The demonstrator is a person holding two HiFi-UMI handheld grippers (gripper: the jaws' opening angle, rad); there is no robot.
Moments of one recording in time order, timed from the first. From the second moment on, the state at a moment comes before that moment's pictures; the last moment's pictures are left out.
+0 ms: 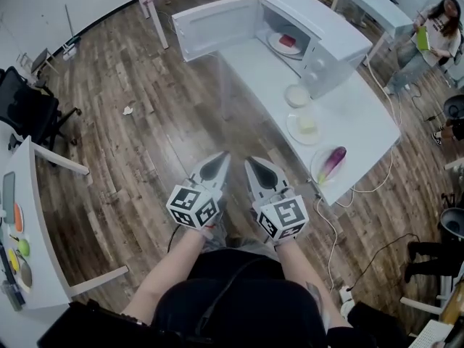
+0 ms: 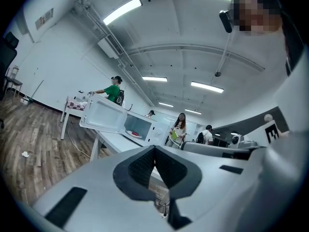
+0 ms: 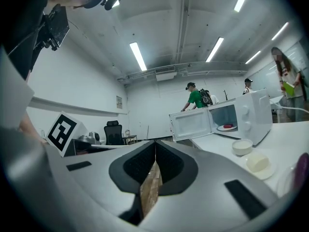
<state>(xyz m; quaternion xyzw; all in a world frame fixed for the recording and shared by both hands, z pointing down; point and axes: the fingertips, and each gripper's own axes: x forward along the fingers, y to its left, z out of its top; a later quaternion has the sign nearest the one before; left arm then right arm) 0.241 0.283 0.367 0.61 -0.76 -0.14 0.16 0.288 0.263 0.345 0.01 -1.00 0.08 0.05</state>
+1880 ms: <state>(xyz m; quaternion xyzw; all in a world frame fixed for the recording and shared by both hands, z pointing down) -0.019 0.140 0.387 0.74 -0.63 -0.11 0.19 0.038 0.117 0.382 0.22 -0.96 0.15 0.06</state>
